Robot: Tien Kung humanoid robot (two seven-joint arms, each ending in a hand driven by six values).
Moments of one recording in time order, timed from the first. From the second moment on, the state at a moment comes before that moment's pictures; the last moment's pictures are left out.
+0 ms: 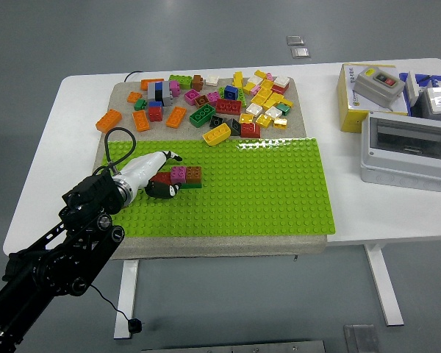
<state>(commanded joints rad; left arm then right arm) -0.51 0.04 -1.05 -1.07 2.12 -0.17 0.22 0.06 -0.09 2.00 0.18 -1.86 0.09 -0.29</state>
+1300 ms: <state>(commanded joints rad) -0.43 0.08 -1.04 -1.22 2.16 -0.18 0.26 0.06 -0.09 2.00 0.18 -1.85 0.09 -0.29</state>
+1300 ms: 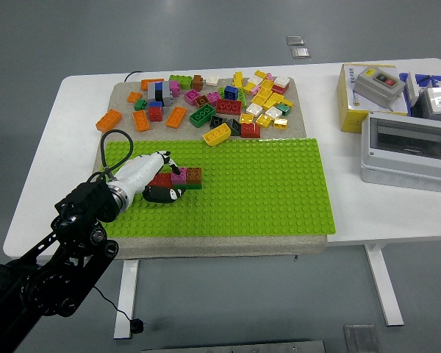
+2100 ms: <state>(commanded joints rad) -0.37 0.15 -1.09 -1.45 2.12 -0.11 0.21 0.05 -0.08 2.03 0.18 -1.87 0.08 -0.29</state>
